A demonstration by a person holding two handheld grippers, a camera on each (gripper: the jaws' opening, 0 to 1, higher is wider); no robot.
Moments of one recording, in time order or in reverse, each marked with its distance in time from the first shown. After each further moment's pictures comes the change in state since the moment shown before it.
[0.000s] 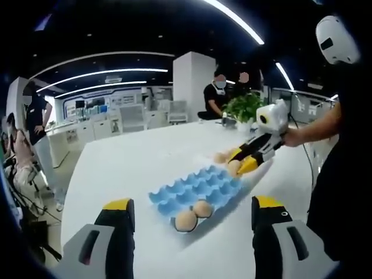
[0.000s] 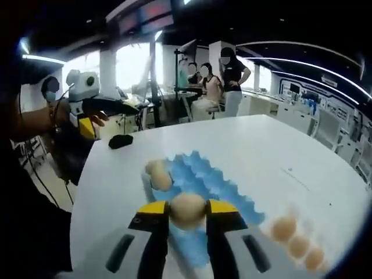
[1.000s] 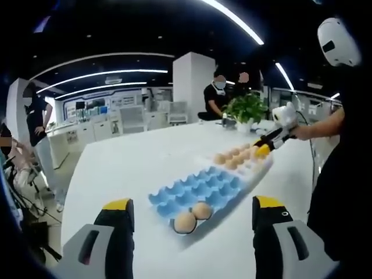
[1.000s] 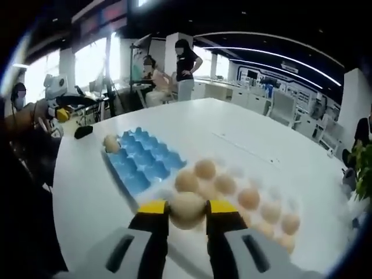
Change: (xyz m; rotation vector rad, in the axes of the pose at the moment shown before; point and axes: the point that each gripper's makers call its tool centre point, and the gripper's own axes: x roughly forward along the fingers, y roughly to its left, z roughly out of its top) left arm 0.001 -0.003 0.002 0.004 -0.002 0.002; right arm -0.125 -0.078 -0.067 0.117 0.077 -0.333
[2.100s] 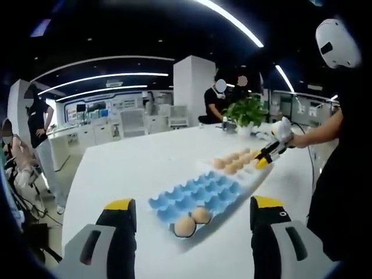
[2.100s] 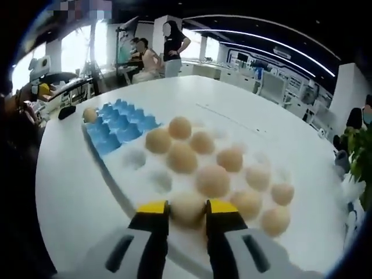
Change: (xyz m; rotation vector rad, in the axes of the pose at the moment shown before) left arm -0.002 -0.002 0.010 0.005 -0.032 0.008; right arm -0.001 -0.041 -0.067 0.008 0.147 -0.101
